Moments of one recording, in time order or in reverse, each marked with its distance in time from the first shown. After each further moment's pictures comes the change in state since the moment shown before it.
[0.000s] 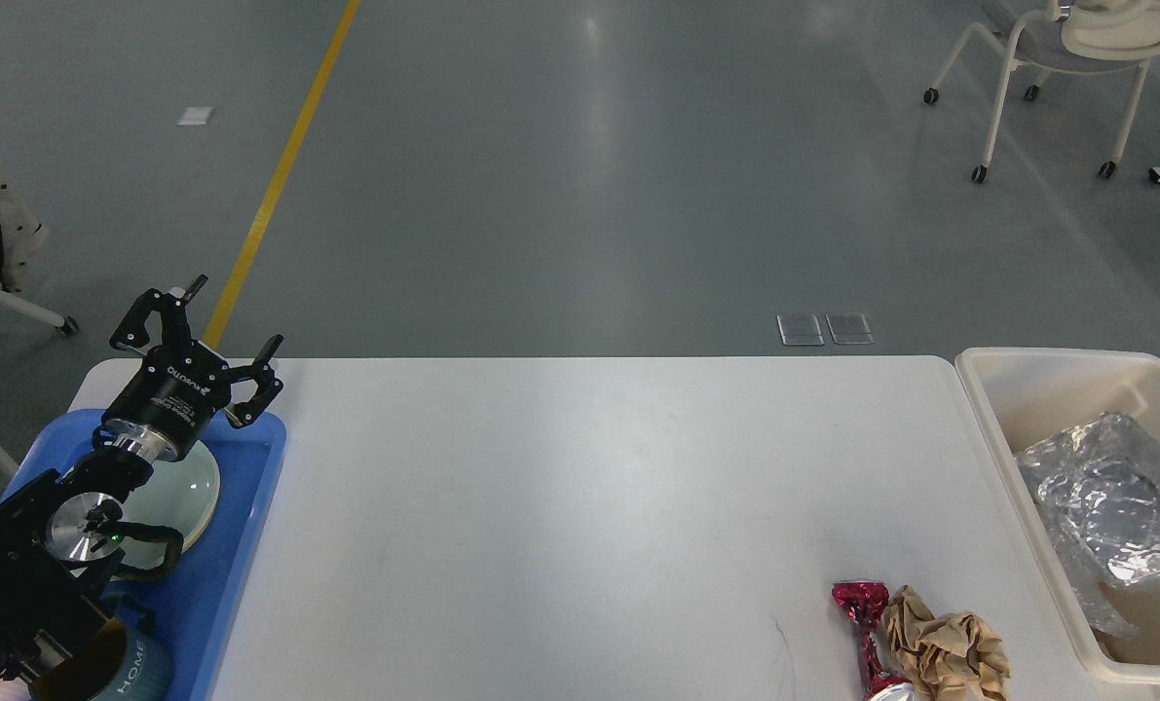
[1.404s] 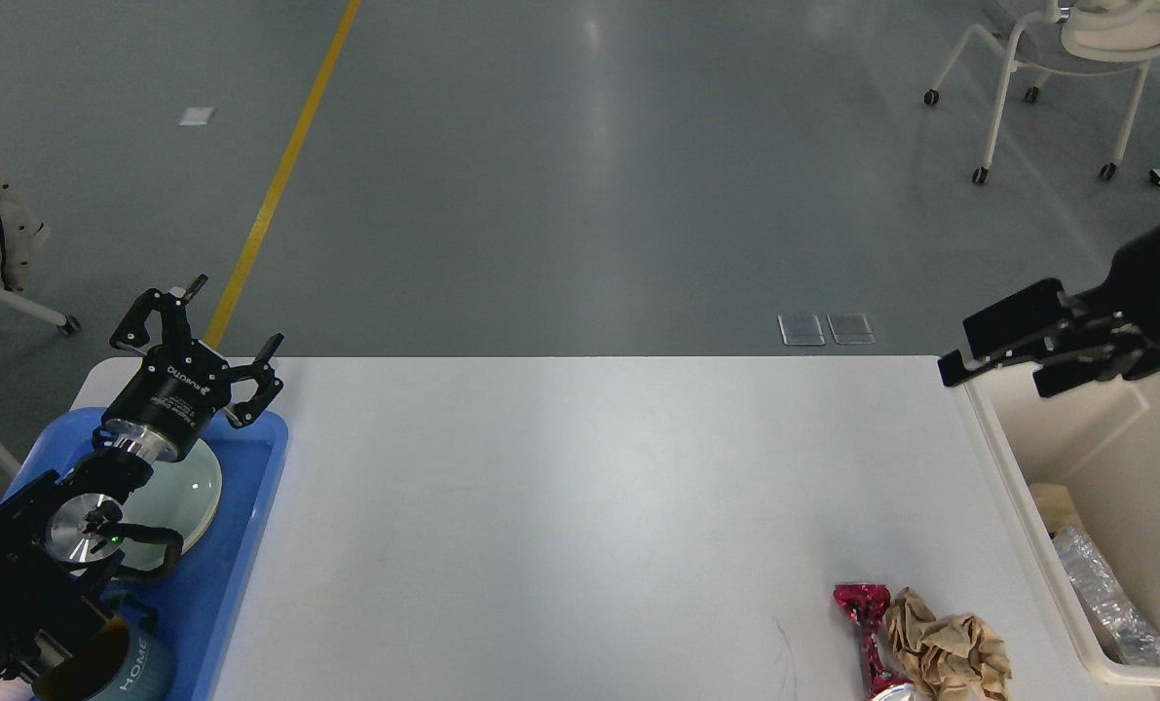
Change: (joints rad) left arm 0.000 0.000 0.000 0.000 0.000 0.001 -0.001; right arm 1.506 -0.165 -0.168 1.286 -0.502 0.639 -0.009
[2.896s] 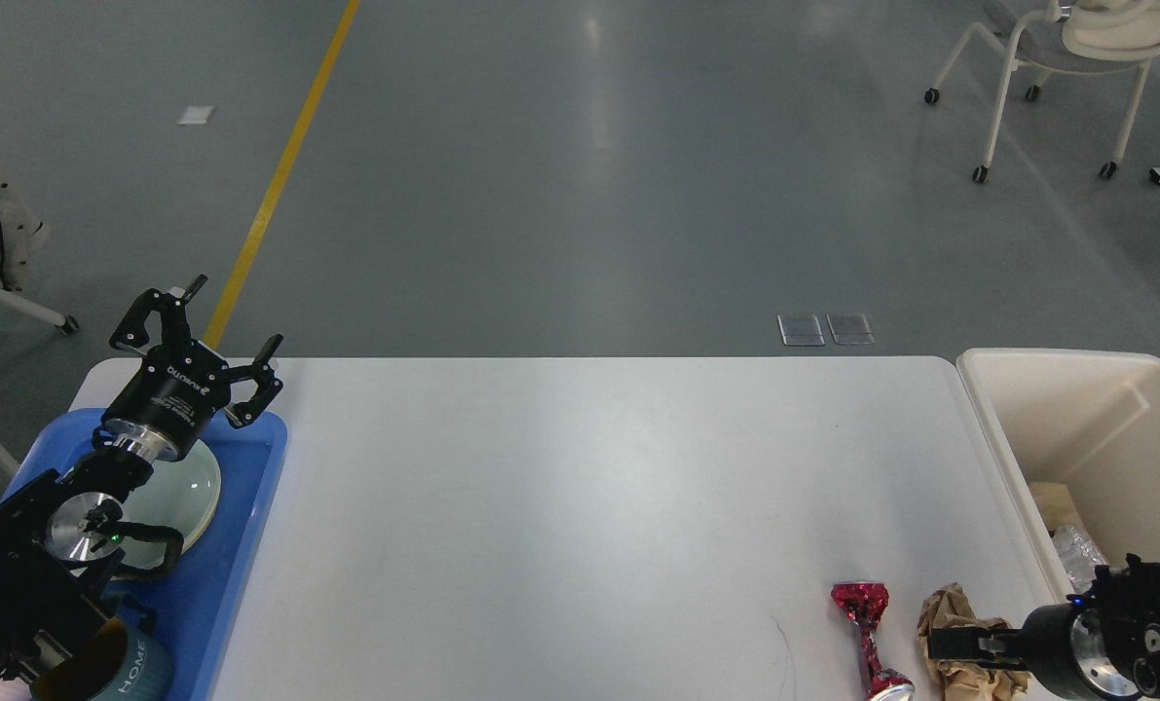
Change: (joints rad) left arm 0.000 0.000 0.000 0.000 0.000 -0.001 0.000; right arm -1.061 0.152 0.152 -0.196 0.054 -0.818 -0.101
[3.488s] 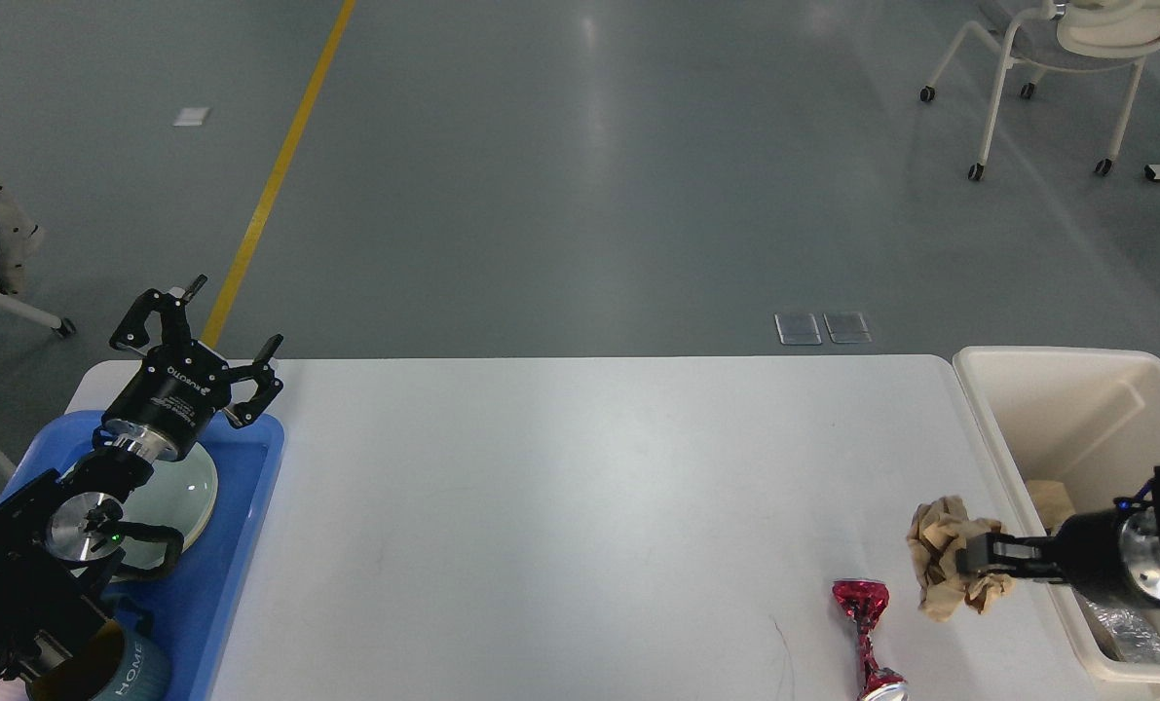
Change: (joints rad) left arm 0.000 0.000 0.000 0.000 0.000 0.000 0.000; right arm 0.553 -0.163 -0.179 0.261 -0.016 0.213 0.012
